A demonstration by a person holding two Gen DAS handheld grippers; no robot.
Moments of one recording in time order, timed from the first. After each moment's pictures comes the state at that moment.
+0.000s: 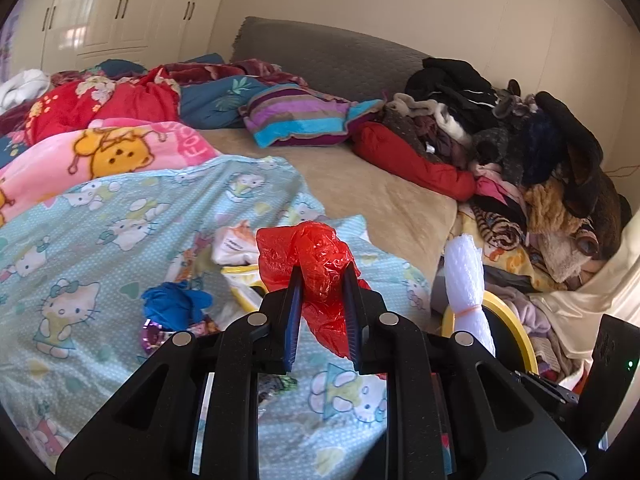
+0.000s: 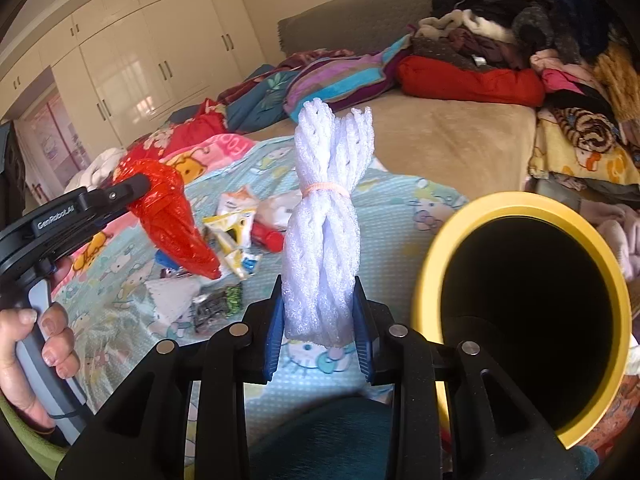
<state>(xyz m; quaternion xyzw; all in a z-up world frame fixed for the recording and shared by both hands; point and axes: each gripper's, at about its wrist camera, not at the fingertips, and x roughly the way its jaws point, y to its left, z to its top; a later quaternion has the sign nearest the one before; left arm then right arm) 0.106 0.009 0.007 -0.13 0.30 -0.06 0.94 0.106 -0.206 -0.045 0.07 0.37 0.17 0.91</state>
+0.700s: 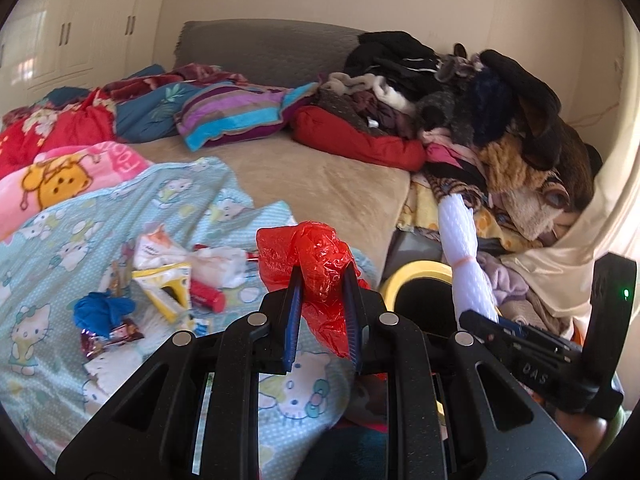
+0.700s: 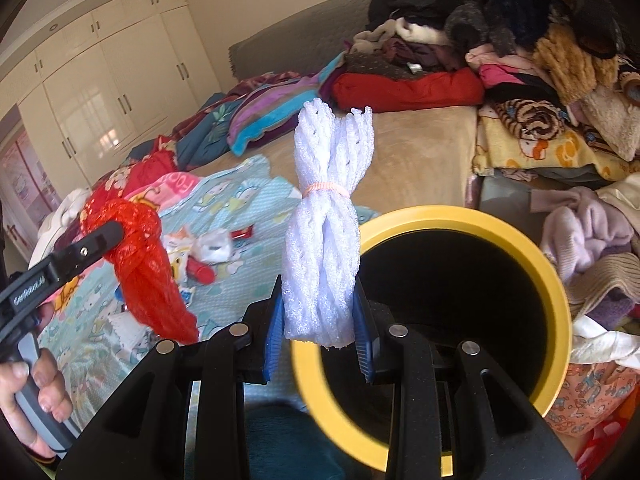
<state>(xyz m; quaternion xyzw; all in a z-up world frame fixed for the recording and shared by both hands) 0.106 -0.079 0.011 -0.07 0.30 -0.14 0.94 0.104 -0.298 -0.030 0.11 0.35 0.09 0.93</state>
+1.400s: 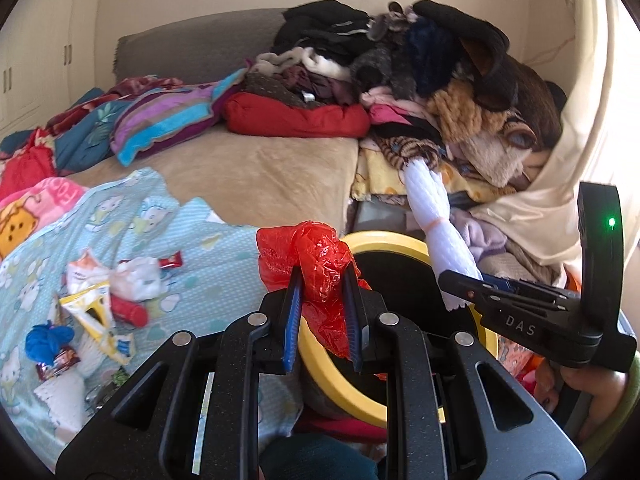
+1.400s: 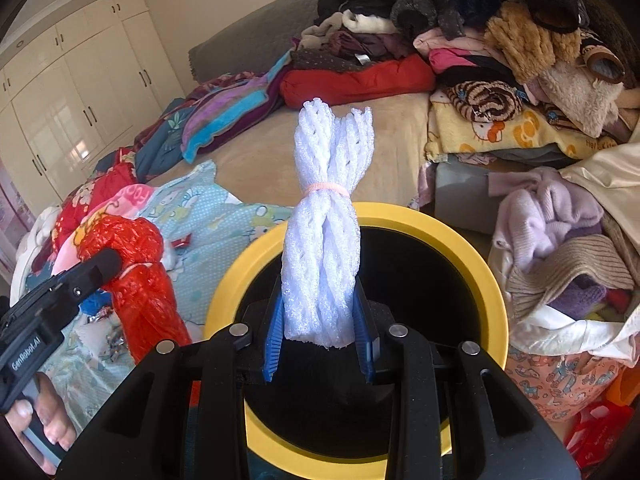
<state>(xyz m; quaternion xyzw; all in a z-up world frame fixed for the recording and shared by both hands) 0.115 -0.172 -0.010 0.02 0.32 -0.21 0.92 0.107 -0.366 -0.041 0.12 0.37 0.03 0.92</state>
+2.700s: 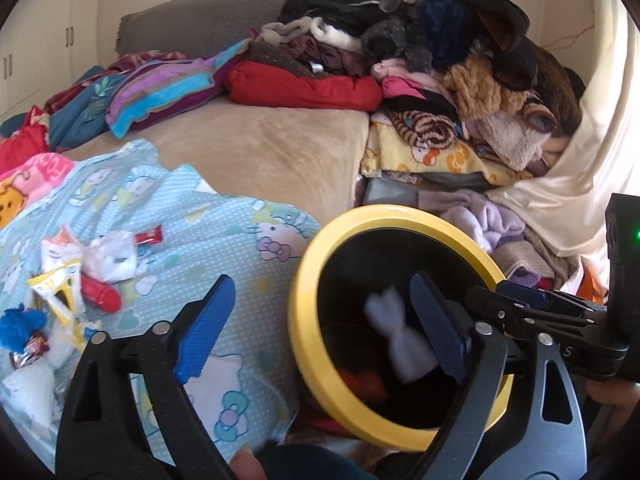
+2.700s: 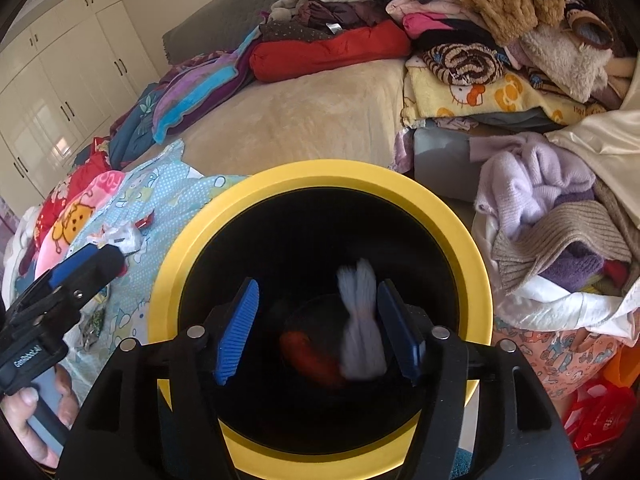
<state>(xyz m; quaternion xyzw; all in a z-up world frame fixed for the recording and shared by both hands) 0.142 -0.185 -0.047 0.01 0.35 -0.19 0.92 0.114 -0.388 -0.076 0.13 0.41 0.01 0.90</state>
